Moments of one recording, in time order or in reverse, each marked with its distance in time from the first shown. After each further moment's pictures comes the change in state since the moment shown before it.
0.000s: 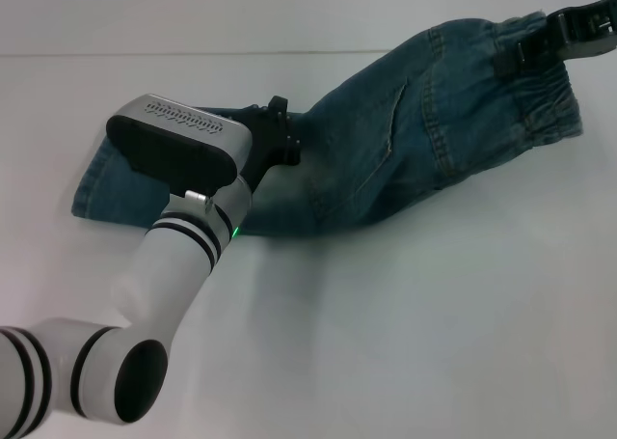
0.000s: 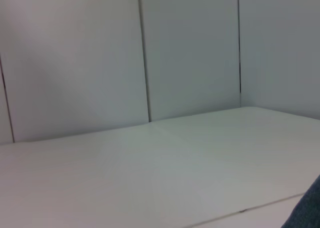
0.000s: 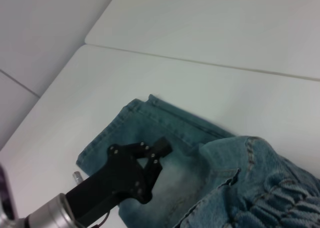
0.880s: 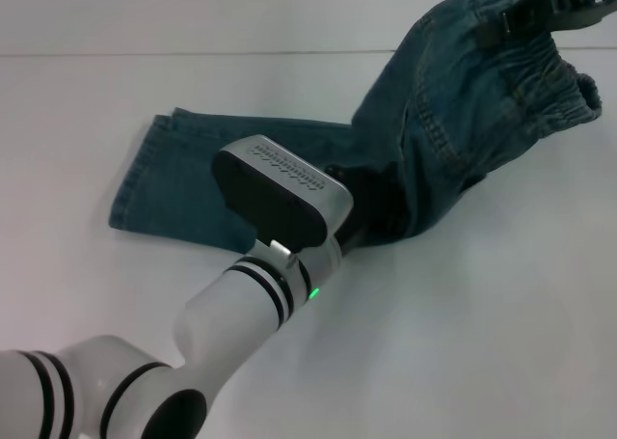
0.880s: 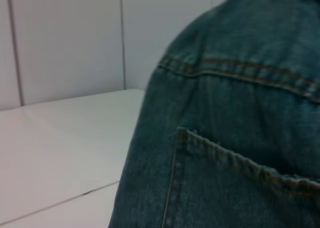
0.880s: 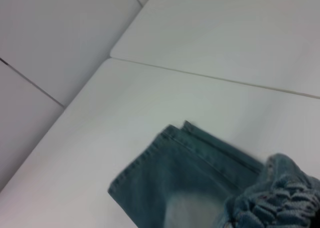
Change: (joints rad) left arm 0.004 0.000 -0.022 -0.173 0.254 -0.096 -0.007; right arm 0.029 0.001 0.002 -0.026 0.055 -0.028 0.019
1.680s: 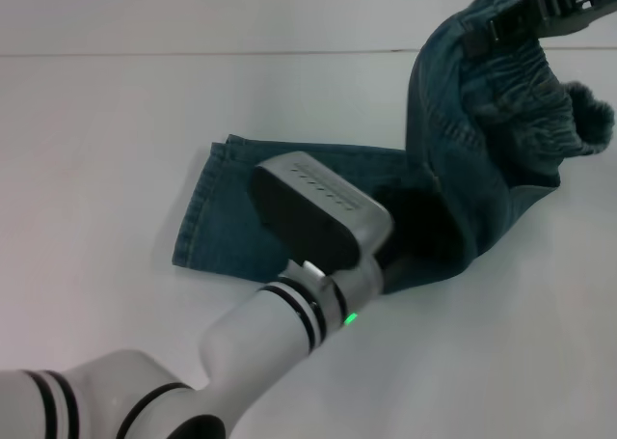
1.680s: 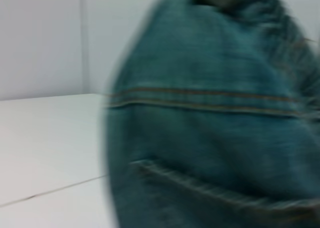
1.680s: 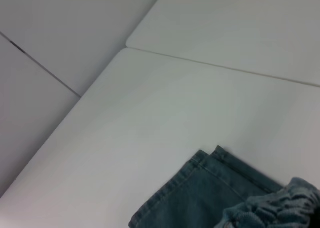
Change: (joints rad) left arm 0.041 0.000 -0.085 -0.099 0.162 -0.037 -0.031; right arm 0.009 0.003 -0.011 0.011 0.010 -0.026 -0.006
